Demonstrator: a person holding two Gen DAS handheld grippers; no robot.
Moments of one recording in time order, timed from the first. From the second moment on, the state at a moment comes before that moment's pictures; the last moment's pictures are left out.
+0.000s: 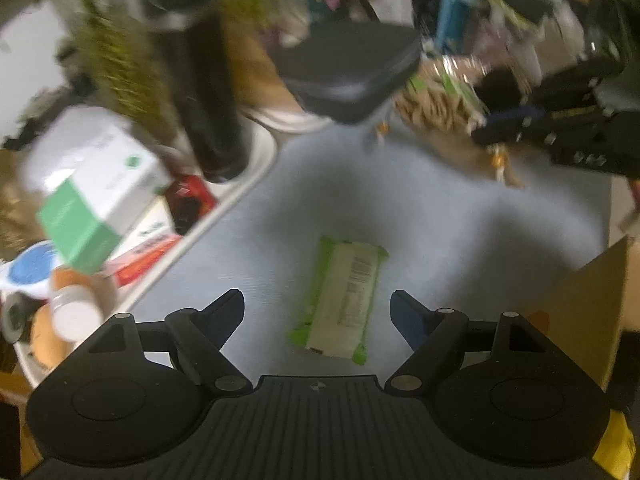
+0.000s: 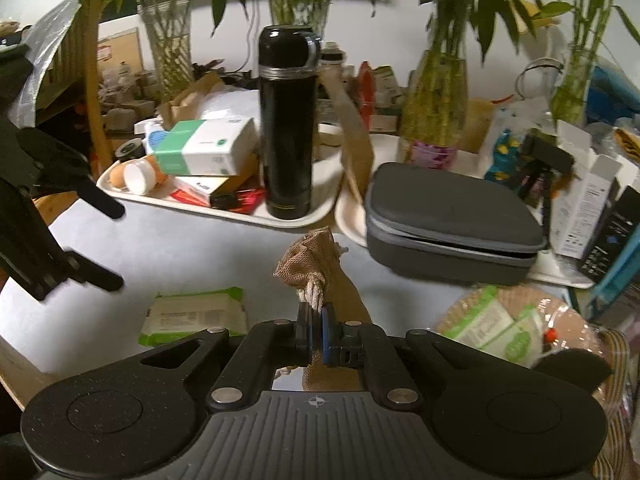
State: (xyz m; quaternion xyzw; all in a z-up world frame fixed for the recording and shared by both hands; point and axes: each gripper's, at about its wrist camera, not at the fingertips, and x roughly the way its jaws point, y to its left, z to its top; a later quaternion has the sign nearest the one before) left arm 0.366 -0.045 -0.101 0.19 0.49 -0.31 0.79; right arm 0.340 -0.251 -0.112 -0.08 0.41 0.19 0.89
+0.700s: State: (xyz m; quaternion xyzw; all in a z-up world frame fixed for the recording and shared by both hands) left arm 0.395 -0.107 -0.187 0.27 0.57 -0.31 0.71; right arm 0.343 -0.259 -0.110 -0.06 0.41 0.18 0.89
